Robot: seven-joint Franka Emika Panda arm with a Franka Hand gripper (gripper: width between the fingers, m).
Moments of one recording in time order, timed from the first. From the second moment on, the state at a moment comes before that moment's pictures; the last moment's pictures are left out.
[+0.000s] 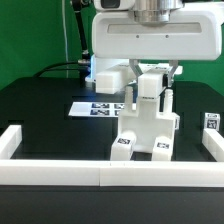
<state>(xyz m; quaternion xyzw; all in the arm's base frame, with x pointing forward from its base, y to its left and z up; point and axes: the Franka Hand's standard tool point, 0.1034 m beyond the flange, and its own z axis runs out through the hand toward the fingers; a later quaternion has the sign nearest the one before) 0.558 0.034 0.122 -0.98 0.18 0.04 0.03</state>
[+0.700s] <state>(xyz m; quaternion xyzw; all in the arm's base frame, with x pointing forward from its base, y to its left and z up) 0.567 0.050 0.122 -0.99 0.15 0.03 0.03</state>
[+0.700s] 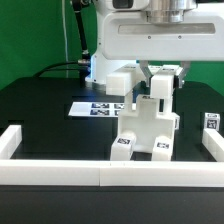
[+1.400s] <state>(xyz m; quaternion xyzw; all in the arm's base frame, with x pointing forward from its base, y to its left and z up) 0.566 0.055 0.123 -0.99 0.14 0.02 0.03</state>
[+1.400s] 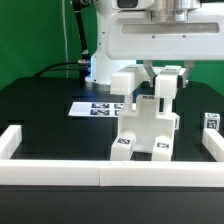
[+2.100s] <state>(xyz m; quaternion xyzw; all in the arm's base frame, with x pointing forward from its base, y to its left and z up) 0.566 0.054 0.115 -0.99 0.14 0.01 0.03</state>
